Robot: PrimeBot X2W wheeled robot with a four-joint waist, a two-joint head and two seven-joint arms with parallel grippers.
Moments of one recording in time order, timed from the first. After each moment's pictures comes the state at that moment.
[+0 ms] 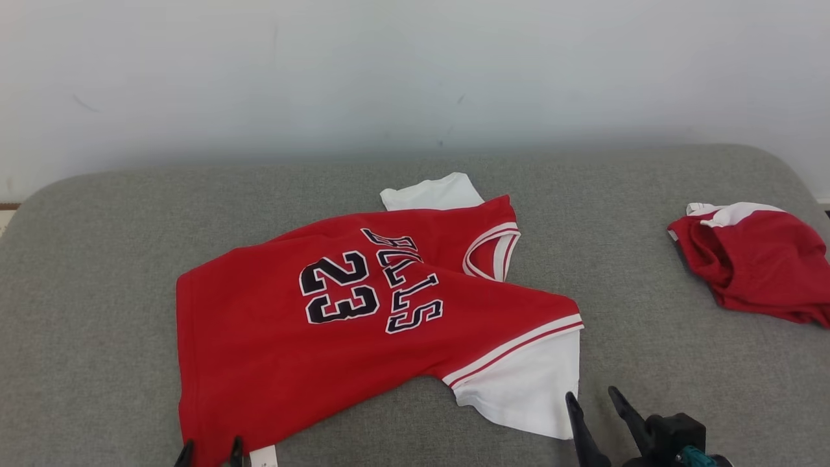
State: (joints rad) left arm -0.08 0.05 0.05 0.37 -0.05 -0.03 -0.26; right arm -0.13 -0.15 0.31 0.44 0.20 0.13 -0.26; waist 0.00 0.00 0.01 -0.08
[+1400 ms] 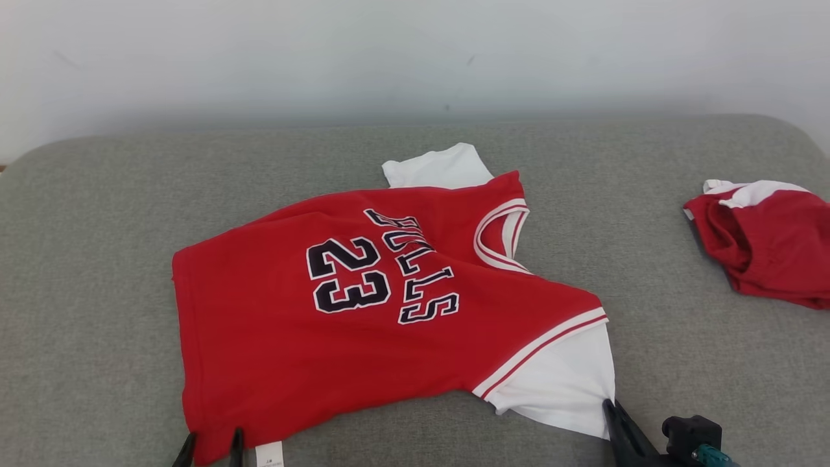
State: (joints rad) left arm -0.12 0.05 0.03 0.43 -0.12 -0.04 -0.26; right arm -0.17 -0.16 0.28 0.61 0.27 0.13 -0.26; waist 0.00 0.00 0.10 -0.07
